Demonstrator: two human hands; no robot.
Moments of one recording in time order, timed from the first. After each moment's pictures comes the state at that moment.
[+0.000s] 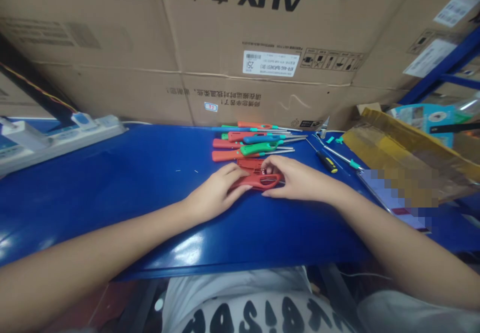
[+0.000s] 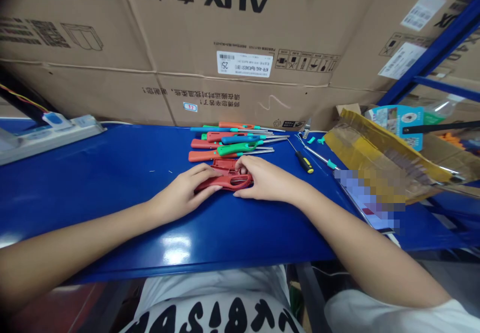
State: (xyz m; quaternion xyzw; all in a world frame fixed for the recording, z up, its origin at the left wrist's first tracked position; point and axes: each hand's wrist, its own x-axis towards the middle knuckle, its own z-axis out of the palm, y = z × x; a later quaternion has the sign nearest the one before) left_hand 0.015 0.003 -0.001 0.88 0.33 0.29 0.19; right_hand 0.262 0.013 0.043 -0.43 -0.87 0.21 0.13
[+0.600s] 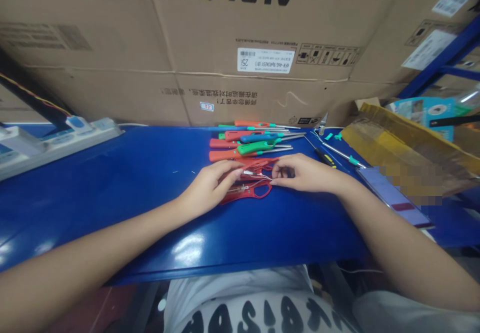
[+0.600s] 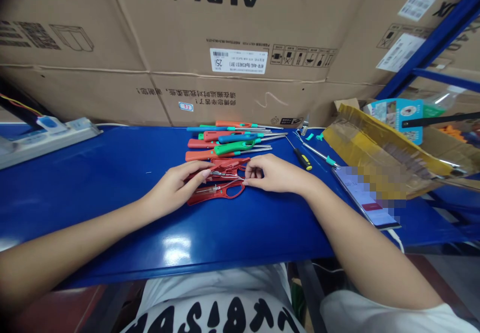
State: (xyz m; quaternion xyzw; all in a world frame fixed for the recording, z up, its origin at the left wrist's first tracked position) left_hand 0.014 0.008 0.006 0.81 0.40 0.34 0.26; right_hand 0.285 0.023 0.046 -0.44 -0.85 0.29 0.10
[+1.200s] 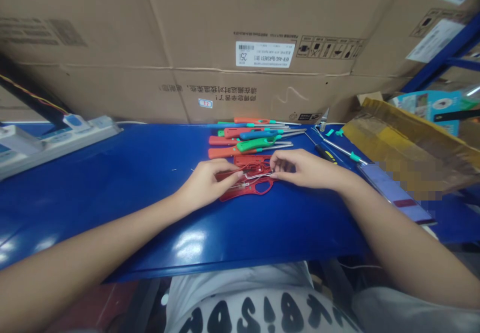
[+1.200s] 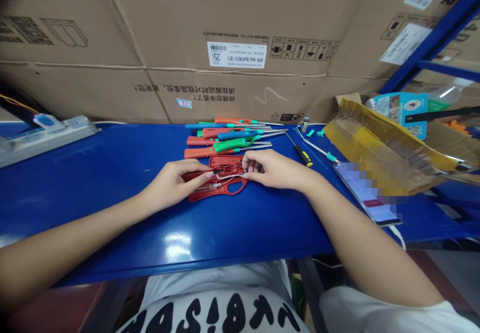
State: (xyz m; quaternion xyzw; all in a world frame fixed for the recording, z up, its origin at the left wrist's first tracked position) left_hand 0.012 0.014 0.006 0.82 0.41 0.32 0.24; right_hand 0.288 0.026 0.044 -0.42 -0.85 0.27 0.13
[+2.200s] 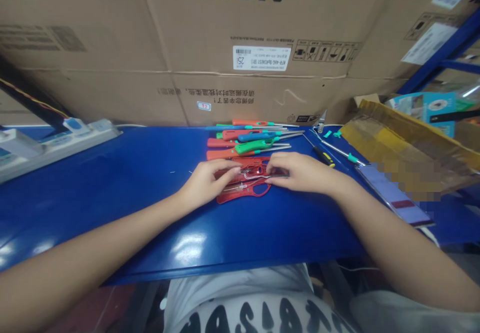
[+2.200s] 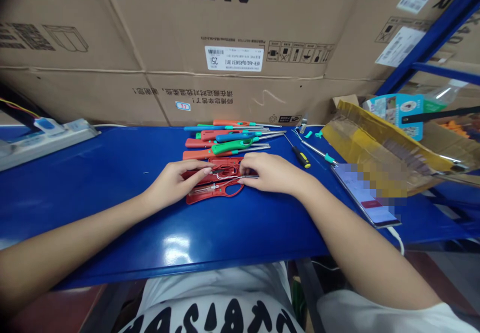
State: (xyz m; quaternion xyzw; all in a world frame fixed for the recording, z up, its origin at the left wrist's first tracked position) left_hand 0.014 0.024 -0.005 0.80 0.41 0.36 0.27; right_hand 0.288 0.024 0.043 -0.40 -0.90 0.14 0.10
